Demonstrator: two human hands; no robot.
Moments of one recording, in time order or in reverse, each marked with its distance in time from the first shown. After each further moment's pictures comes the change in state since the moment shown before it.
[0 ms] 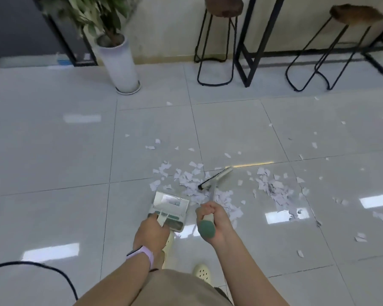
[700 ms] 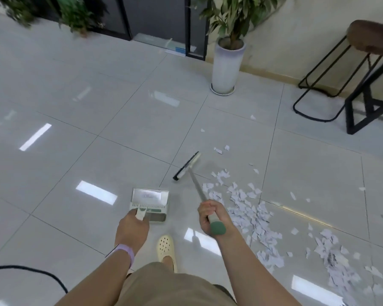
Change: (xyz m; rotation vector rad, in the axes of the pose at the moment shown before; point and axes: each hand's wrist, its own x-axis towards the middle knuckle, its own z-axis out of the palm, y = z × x) left_hand -0.034 -0.185 -0.092 -0.427 0.462 -0.468; right_hand 0.111 0.143 0.036 -0.635 0.062 0.440
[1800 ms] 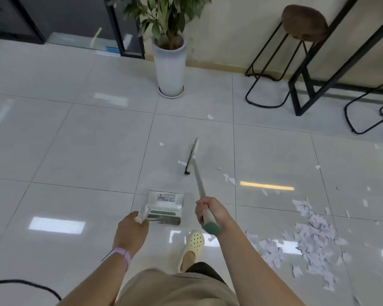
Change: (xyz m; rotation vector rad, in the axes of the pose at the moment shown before) left_hand 0.189 0.215 0.057 0.076 -0.308 0.167; right_hand 0.053 -0.191 0.137 -0.137 0.215 -0.275
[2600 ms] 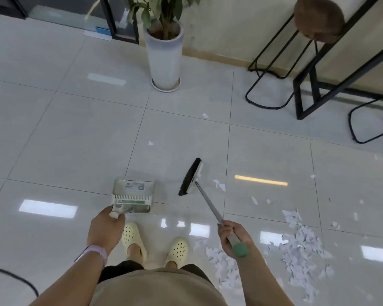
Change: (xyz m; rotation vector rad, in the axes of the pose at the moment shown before) left_hand 0.093 0.103 0.013 -0.002 0.092 -0.081; right_hand 0.061 -0.150 -0.111 0.358 -0.011 0.197
